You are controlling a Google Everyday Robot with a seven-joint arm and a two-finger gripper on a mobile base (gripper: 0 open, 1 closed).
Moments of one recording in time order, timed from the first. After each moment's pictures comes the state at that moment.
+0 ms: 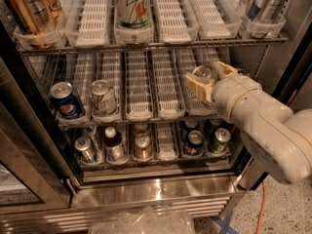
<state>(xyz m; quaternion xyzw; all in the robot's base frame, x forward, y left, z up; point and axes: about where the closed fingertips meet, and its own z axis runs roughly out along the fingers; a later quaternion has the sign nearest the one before) 0.561 -0.123 0.919 -0.23 0.71 0.07 0.66</state>
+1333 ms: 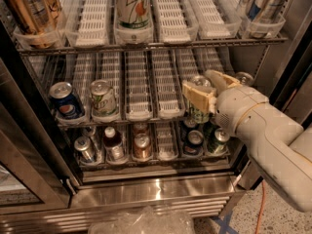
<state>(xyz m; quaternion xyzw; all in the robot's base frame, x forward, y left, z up) 0.524 -0.117 0.923 -0.19 0.71 0.12 0.66</state>
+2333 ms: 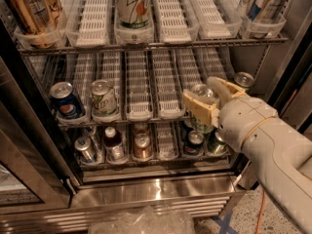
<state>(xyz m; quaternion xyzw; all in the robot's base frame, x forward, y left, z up) 0.487 -0.112 0.930 -0.21 0.70 0.10 0.67</state>
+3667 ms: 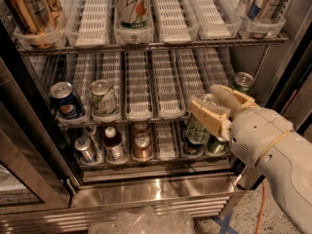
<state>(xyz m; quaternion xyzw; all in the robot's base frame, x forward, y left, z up) 0.454 -0.116 0.937 -0.21 0.69 0.14 0.68</state>
